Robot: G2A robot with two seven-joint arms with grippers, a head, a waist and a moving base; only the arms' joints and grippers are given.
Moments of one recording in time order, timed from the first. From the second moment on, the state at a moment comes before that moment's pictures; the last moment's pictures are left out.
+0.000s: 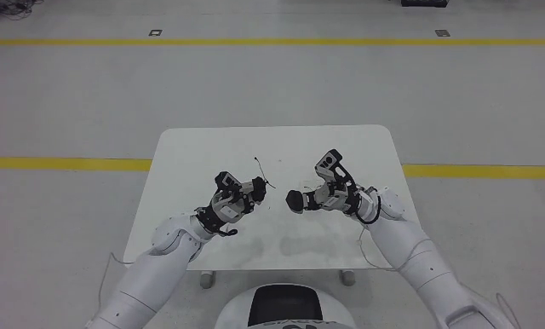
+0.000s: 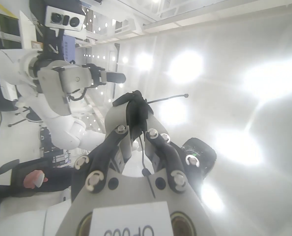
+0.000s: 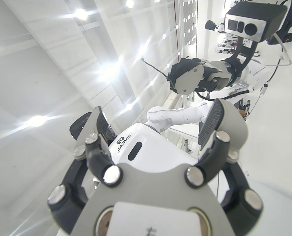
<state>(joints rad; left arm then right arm) 1.50 -1.11 -1.11 -1.54 -1.08 -0.18 -0.97 -1.23 -1.22 1.03 -1.18 1.02 -0.17 1.34</state>
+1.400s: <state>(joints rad) 1.50 -1.11 -1.11 -1.53 -1.04 -0.19 -0.94 -1.14 -1.28 0.94 -1.08 0.97 -0.18 1.33</state>
